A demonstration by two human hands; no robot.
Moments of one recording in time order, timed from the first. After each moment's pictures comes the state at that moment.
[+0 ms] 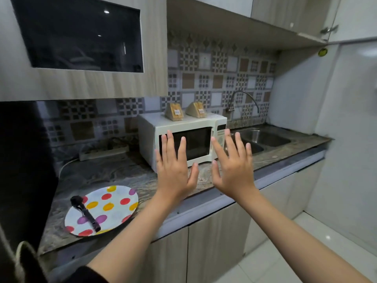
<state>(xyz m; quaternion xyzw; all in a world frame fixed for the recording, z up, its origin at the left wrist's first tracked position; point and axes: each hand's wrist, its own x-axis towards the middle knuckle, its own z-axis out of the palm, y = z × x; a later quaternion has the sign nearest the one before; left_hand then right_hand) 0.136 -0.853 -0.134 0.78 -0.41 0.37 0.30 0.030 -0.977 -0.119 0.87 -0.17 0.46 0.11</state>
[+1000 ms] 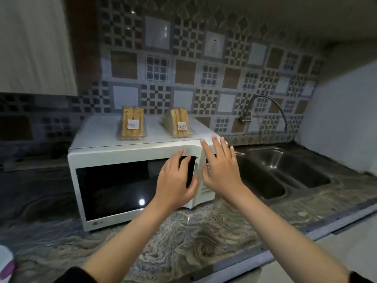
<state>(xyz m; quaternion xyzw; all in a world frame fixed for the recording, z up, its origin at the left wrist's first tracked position) 0.360 -1.205 -0.168 0.81 -0.39 0.34 0.29 0.293 -1.341 -0.122 0.95 -0.08 0.30 0.04</state>
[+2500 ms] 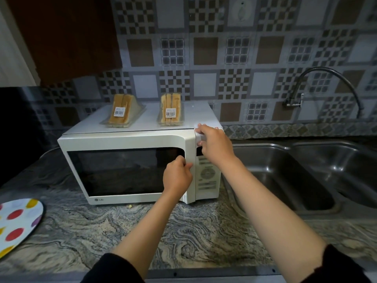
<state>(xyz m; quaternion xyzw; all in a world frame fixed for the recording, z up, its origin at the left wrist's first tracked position) 0.367 -1.321 -0.191 0.90 -0.08 0.18 0.38 0.367 -1.448 -0.117 0.93 0.07 0.27 -0.25</state>
